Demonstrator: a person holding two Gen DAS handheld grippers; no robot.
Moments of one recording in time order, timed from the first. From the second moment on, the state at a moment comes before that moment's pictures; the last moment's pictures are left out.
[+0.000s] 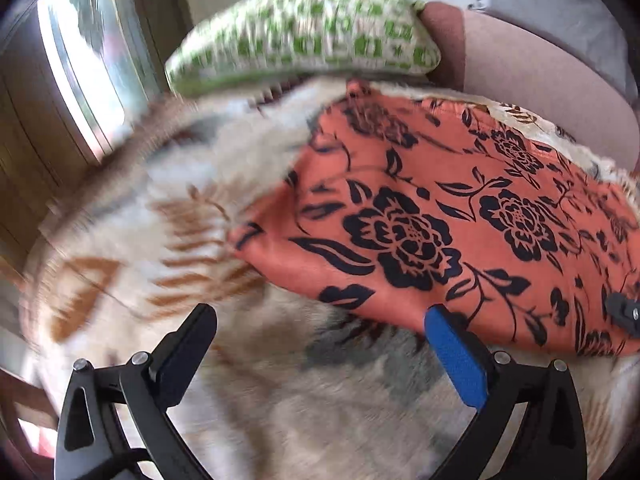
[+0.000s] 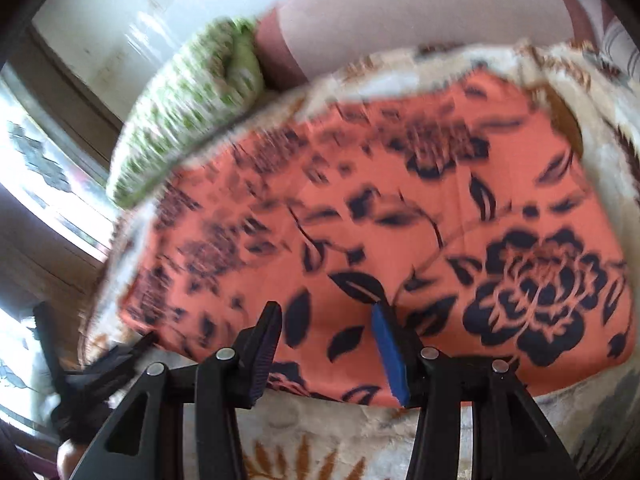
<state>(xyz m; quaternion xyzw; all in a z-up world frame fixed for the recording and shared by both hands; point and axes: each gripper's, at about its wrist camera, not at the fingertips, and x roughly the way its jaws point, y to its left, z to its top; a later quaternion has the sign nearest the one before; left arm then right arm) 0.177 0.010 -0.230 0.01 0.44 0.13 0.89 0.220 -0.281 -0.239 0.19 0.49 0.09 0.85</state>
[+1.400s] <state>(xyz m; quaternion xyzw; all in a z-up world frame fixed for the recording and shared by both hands) 0.187 0.025 -0.238 -0.20 0.46 0.00 0.87 0.224 -0.293 -0.235 0.20 0.49 0.06 0.85</state>
